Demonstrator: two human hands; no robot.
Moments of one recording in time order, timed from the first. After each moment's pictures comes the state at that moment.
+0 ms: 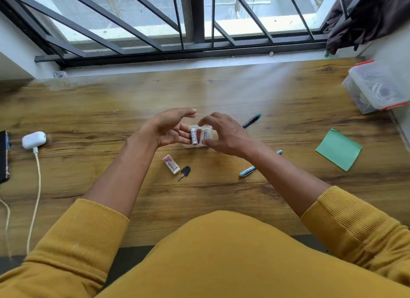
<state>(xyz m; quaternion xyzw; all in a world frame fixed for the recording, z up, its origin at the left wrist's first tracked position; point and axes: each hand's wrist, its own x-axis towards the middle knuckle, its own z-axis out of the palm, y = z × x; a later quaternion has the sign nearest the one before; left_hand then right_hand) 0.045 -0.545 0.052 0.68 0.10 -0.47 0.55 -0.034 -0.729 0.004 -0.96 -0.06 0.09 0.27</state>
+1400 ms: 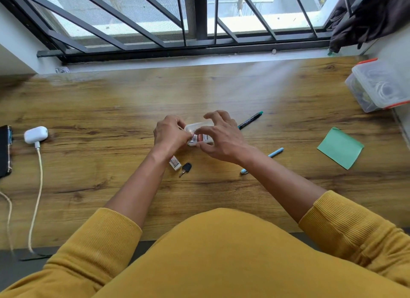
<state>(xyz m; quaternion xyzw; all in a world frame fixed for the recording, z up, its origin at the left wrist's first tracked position) 0.011 -0.540 0.004 0.94 0.01 -0.14 0.31 -0.048 -0.710 -0.010 -0.98 -0.07 0.06 0.18</state>
